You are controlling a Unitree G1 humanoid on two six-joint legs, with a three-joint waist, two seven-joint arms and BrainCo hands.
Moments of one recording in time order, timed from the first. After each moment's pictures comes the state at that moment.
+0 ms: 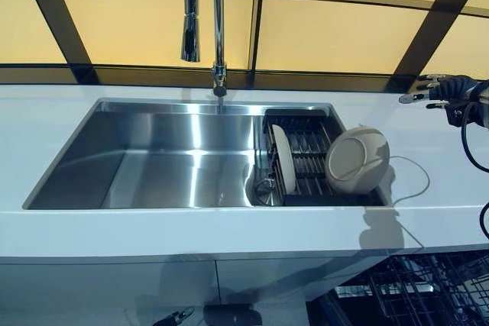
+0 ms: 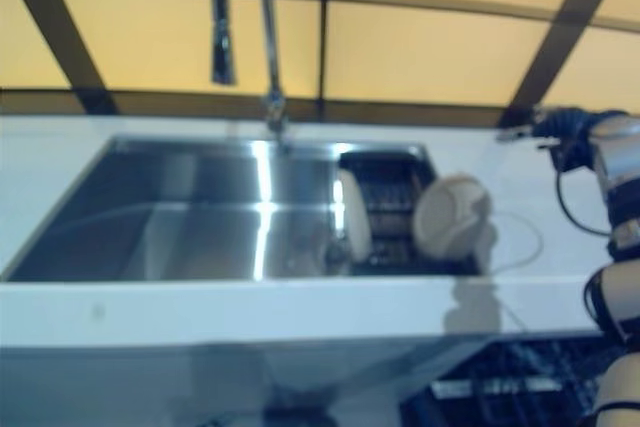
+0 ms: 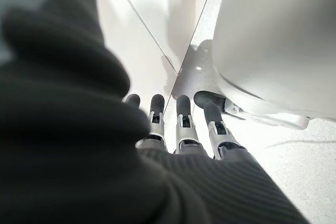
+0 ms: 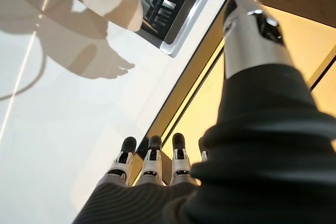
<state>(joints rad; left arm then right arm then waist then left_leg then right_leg) 0.03 0.26 -0.19 1.27 -0.56 0.00 -0.23 -1.13 -1.03 0.51 0.96 0.38 0.45 0.41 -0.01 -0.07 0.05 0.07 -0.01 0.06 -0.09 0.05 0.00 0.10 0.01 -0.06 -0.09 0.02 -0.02</state>
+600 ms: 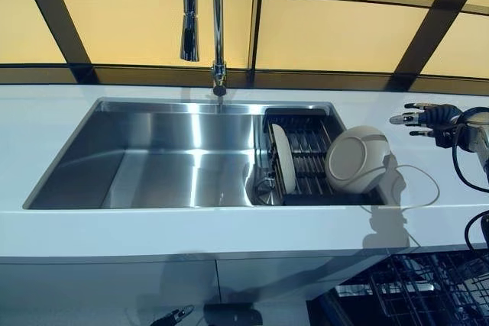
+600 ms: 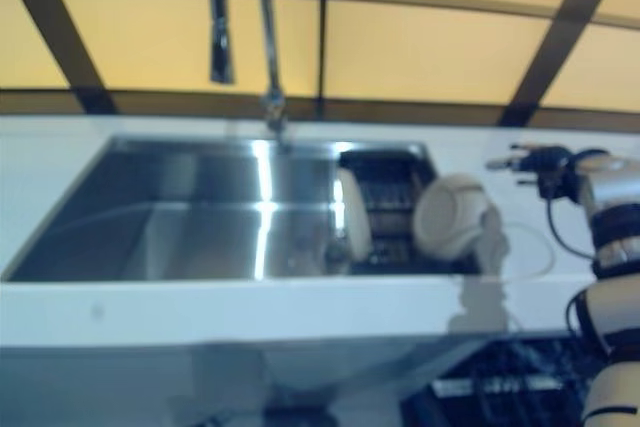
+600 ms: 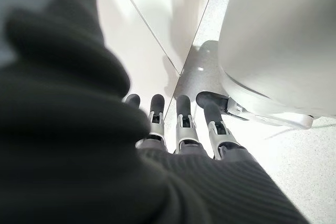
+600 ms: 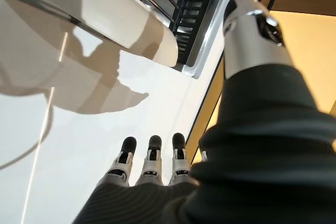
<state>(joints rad) 0.03 0.27 -0.19 1.26 -0.56 -0.01 -0.24 -1.01 -0.96 0.41 0.97 0.44 0.47 0.44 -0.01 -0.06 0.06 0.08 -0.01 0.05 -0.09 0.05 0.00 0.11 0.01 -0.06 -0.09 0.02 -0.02</state>
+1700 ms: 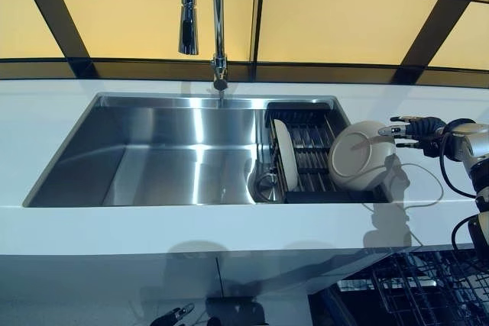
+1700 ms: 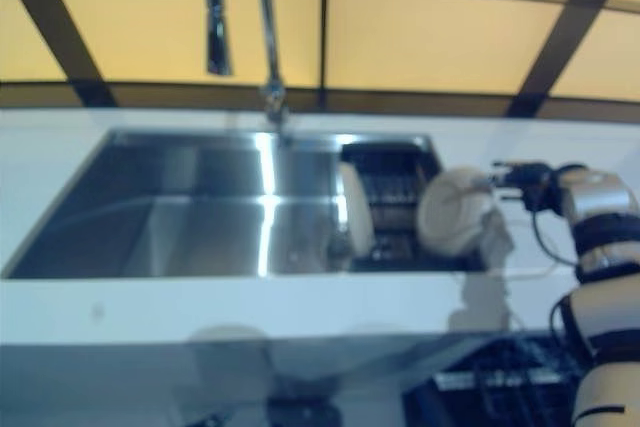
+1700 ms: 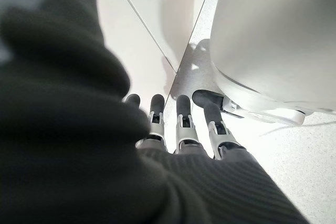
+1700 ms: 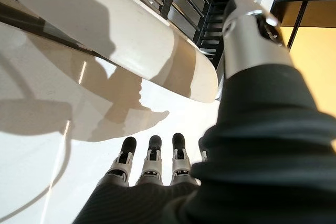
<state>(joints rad) 0.03 0.27 -0.19 1.26 -0.56 -0.01 -0.25 -0.98 -0.92 0.40 1.00 0.40 0.48 0.48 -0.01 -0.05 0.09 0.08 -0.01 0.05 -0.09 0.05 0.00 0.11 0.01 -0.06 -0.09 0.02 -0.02</state>
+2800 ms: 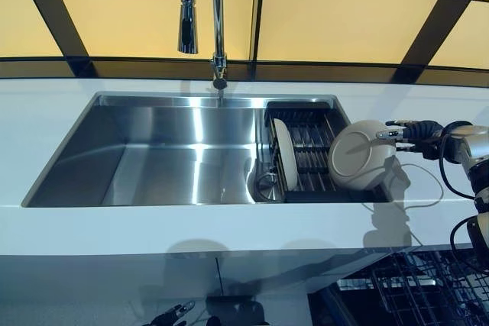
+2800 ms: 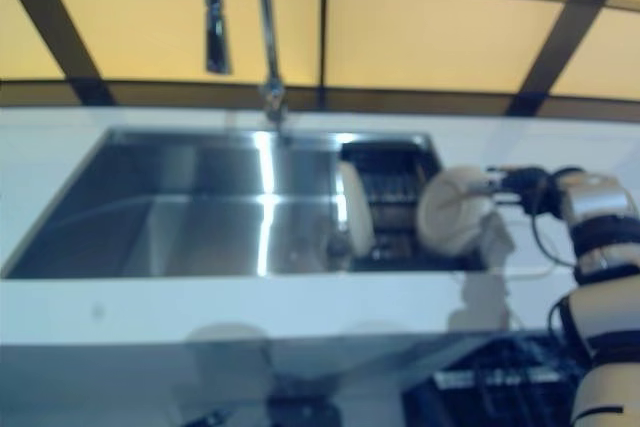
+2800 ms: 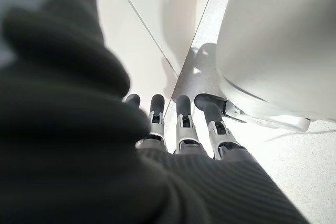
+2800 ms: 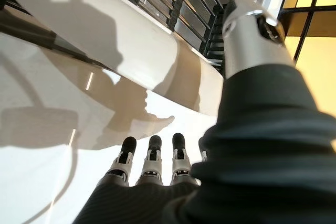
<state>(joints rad) 0.02 0.27 -0.19 1.24 -0.57 -0.01 -0.26 -0.96 -0.91 0.39 1.00 0.38 0.49 0.55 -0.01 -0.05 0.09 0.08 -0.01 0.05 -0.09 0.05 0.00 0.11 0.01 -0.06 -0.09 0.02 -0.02</state>
